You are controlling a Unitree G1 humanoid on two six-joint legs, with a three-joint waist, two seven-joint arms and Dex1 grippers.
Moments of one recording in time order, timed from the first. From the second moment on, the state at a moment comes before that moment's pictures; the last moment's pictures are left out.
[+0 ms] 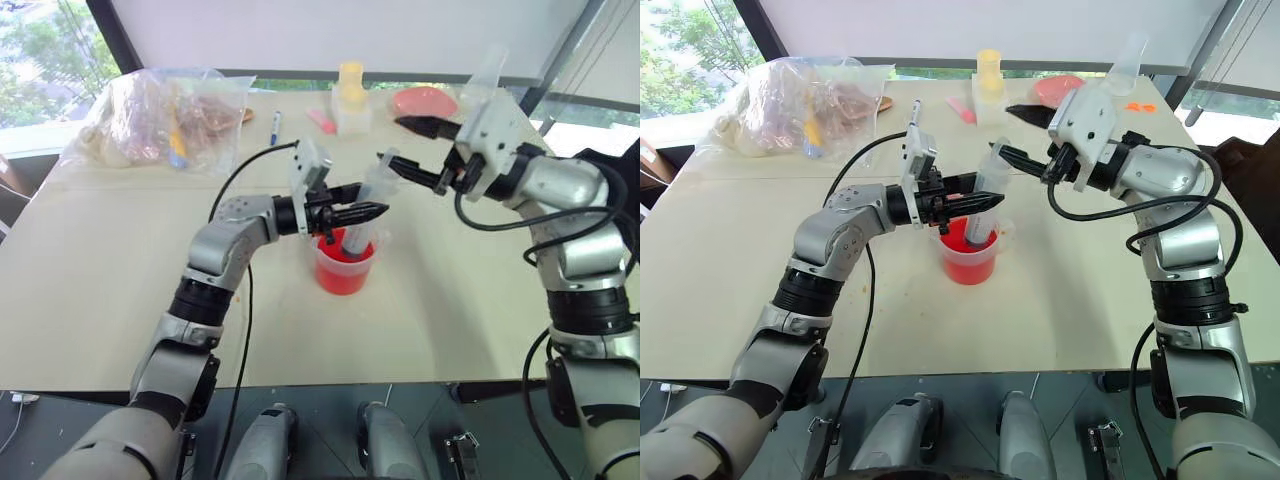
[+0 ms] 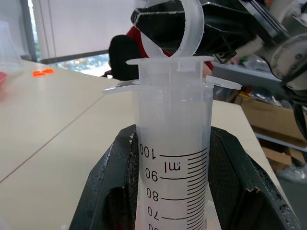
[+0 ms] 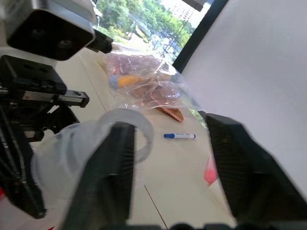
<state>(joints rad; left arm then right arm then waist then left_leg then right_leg) -0.83 0.23 -0.12 0.19 -0.46 0.46 -0.95 -0.75 -0.66 0.01 -0.03 0.29 0.12 0.90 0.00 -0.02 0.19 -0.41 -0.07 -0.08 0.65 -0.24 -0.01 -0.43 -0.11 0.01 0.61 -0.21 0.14</state>
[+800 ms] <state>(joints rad) -0.82 0.22 -0.12 0.18 -0.44 0.42 -0.93 -0.79 -0.64 0.01 0.01 0.27 0.05 0.87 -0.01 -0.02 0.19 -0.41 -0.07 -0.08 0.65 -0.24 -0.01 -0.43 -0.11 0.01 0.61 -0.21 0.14</state>
